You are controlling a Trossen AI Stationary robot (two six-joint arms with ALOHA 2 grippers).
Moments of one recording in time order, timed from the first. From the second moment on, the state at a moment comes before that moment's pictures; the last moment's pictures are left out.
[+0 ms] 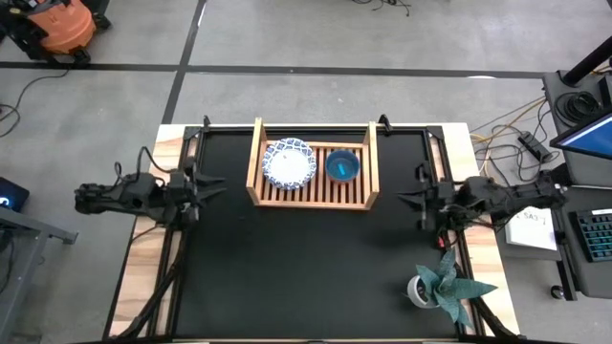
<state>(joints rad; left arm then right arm) -0.15 0.02 0.32 -0.24 -0.34 -0.01 0.14 0.19 0.19 0.21 0.15 -0.15</state>
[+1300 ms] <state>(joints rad) -0.14 0.07 0.02 0.05 -0.38 -0.08 0.14 0.02 0.01 0.06 0.34 -0.05</state>
